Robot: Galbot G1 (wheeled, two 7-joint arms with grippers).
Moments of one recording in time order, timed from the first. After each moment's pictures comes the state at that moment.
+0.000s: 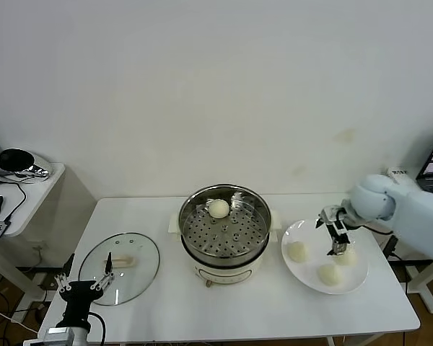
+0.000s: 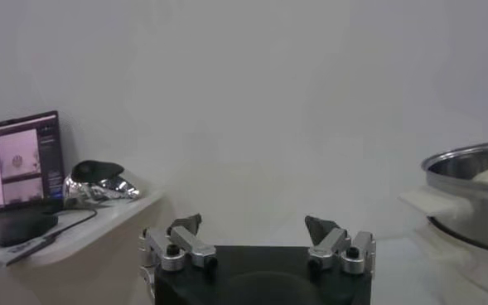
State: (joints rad) left arm 1.70 -1.30 -0.69 -2.08 -0.13 -0.06 -0.16; right arm 0.17 0.58 -1.02 1.45 -0.04 -0.29 -1.04
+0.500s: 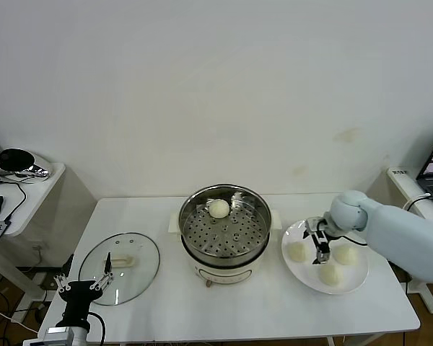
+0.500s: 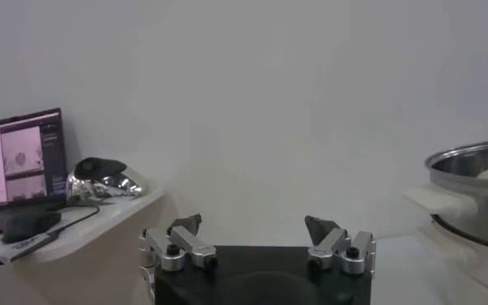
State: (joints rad) left arm 1.69 -1.30 -0.69 -2.07 -0.13 -0.06 -0.16; right arm 0.01 0.71 -0.90 1.31 -0.10 -0.28 -1.01
